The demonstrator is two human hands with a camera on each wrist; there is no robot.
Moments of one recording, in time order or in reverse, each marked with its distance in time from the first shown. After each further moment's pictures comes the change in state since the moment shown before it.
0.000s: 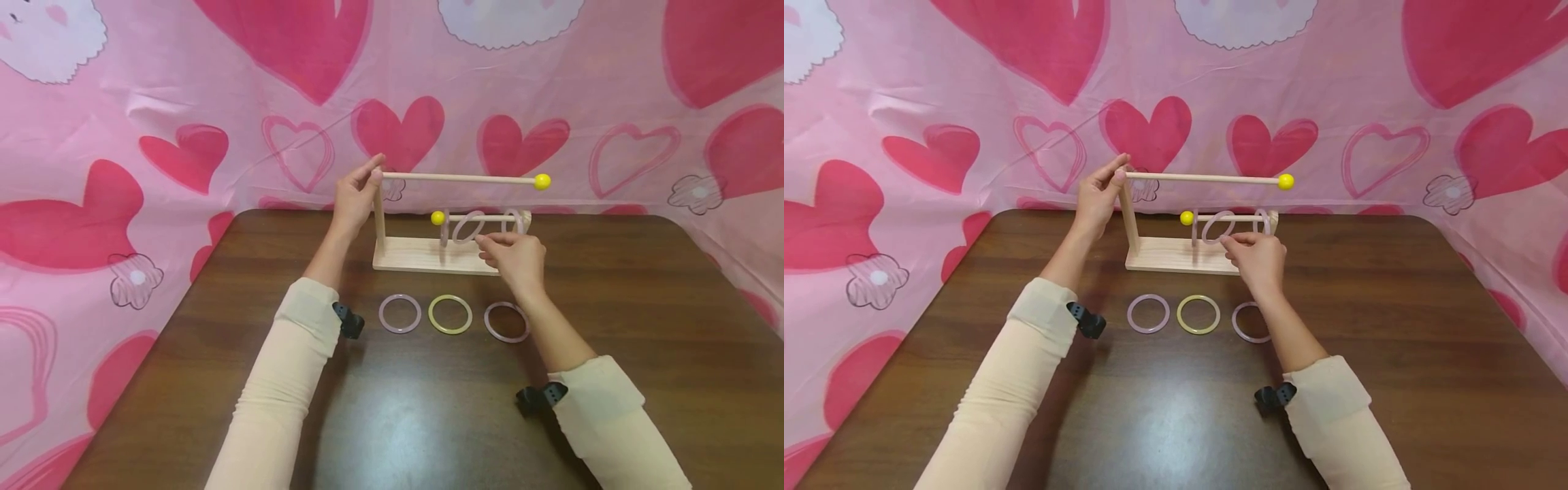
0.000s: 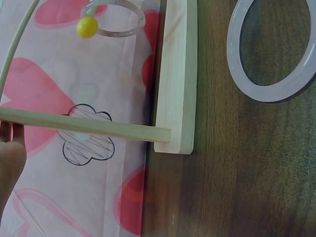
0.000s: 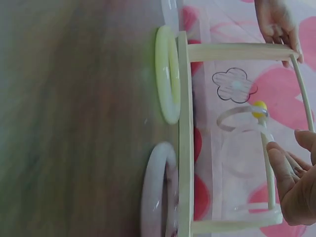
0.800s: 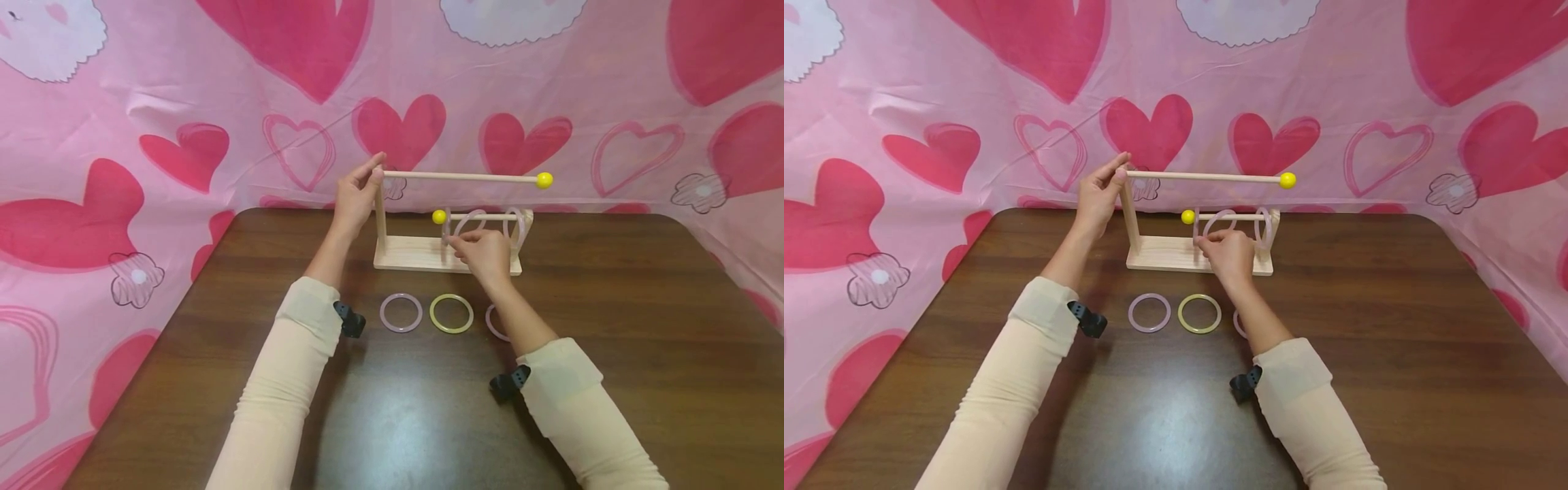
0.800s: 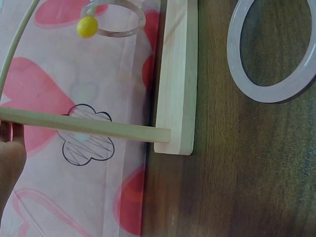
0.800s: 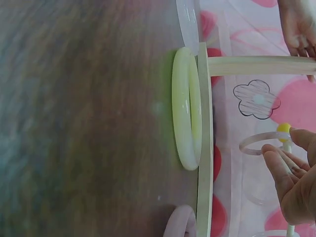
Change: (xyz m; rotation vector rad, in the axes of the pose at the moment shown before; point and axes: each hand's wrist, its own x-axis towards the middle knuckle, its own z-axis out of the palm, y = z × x) left_hand 0.001 -0.001 0.000 -0.014 0.005 -0.003; right_hand 0.011 -0.001 0.043 -0.205 -0.032 -0.078
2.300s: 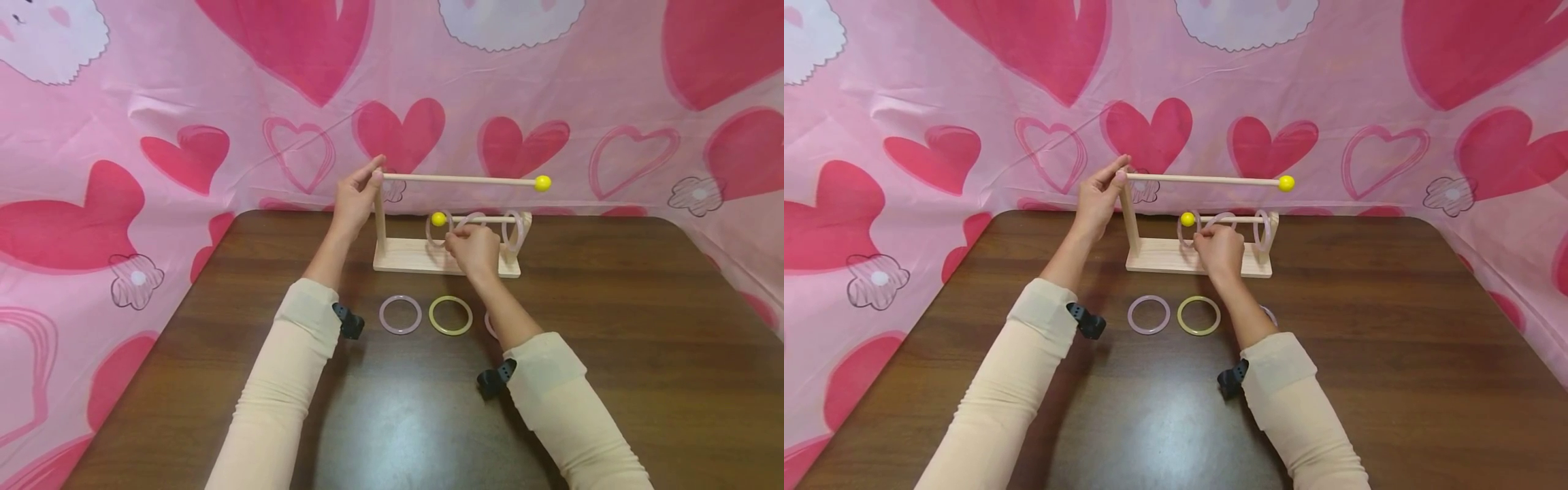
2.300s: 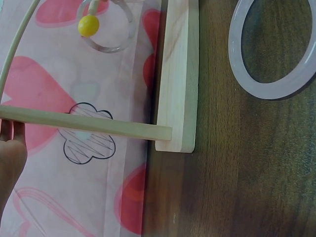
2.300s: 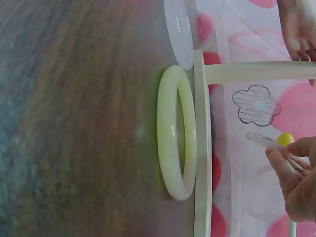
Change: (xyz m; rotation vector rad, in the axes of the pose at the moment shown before) left_hand 0.000 0.001 -0.001 -0.004 -0.007 -0.029; right_hand 0.008 -0.009 0.012 -0.071 0.058 -0.013
